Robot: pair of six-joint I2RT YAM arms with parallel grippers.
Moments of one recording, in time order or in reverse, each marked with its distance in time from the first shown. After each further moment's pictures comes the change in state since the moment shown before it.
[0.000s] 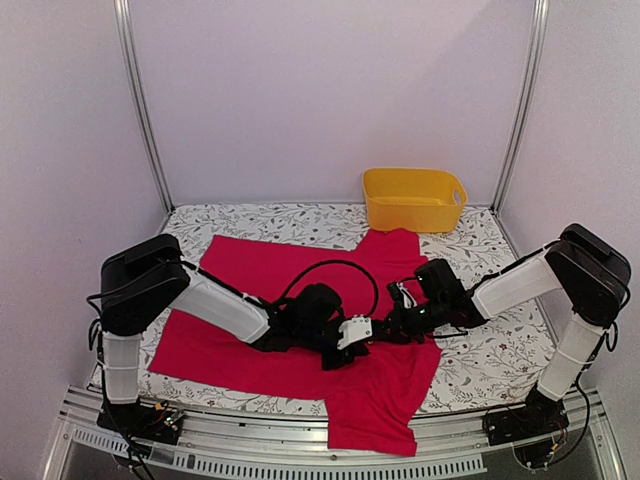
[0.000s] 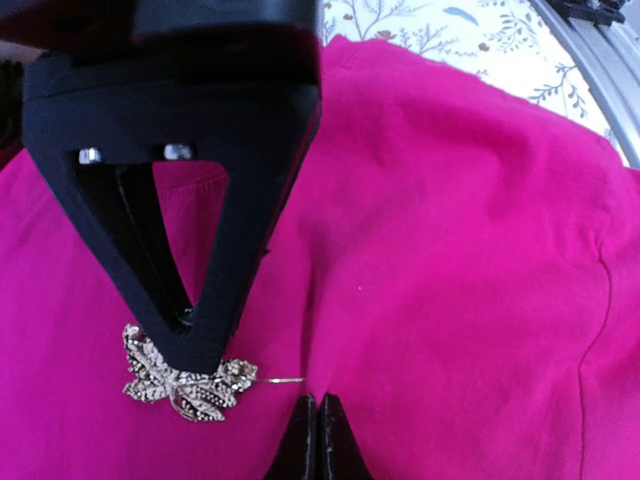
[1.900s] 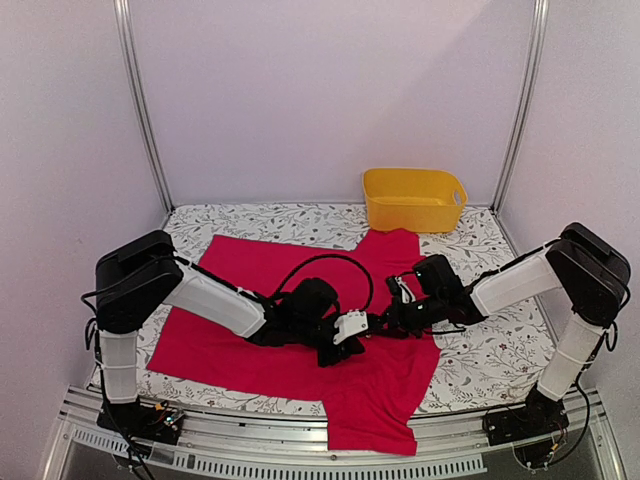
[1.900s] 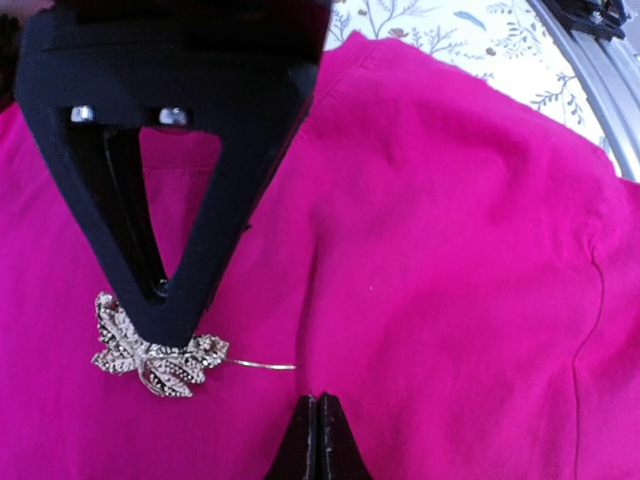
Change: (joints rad) left arm 0.026 -0.027 0.000 -0.057 0.031 -0.042; right arm 0.000 0.003 0.029 0.002 0.031 -0.016
